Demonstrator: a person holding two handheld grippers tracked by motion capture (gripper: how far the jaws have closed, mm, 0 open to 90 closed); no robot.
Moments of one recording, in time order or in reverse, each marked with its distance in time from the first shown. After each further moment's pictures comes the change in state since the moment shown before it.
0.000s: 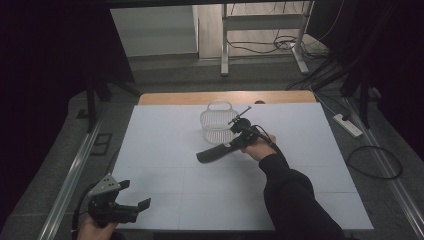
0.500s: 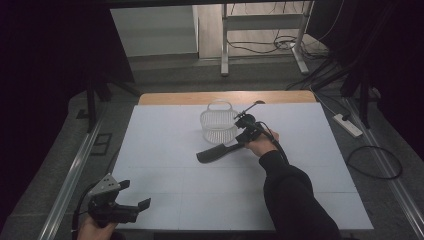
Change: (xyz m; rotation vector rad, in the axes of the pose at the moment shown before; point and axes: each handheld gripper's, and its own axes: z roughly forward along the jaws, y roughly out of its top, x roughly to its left) left arm 0.000 0.000 0.000 -0.001 -0.002 -0.001; right arm -0.026 0.000 0.009 -0.002 -0.030 0.082
